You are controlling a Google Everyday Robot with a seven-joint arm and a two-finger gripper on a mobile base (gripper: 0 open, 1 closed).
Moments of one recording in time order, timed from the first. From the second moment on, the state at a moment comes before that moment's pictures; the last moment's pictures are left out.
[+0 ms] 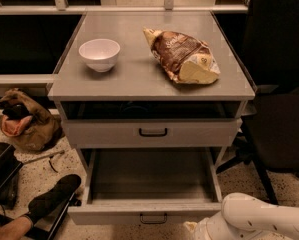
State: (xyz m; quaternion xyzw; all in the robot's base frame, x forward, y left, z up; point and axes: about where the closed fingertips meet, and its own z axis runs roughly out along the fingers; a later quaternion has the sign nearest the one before) arm 0.291 -0.110 0.446 -0.55 0.78 0.29 0.11
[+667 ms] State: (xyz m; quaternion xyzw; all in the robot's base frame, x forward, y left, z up) arm 0.339 -0.128 0.451 -0.56 0.79 0.23 0.10
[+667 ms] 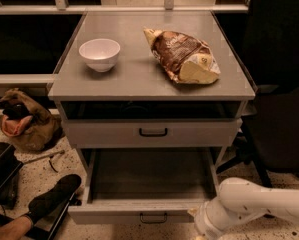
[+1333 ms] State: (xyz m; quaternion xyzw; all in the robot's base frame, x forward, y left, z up) arm 0.382 -0.129 0.454 -0.57 0.78 0.21 0.12
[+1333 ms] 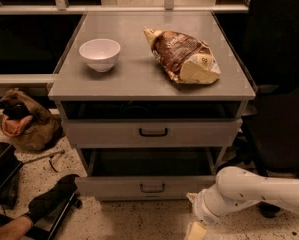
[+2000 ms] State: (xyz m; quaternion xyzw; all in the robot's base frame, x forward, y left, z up) arm 0.426 -0.111 0.441 -0.60 0.76 0.21 0.15
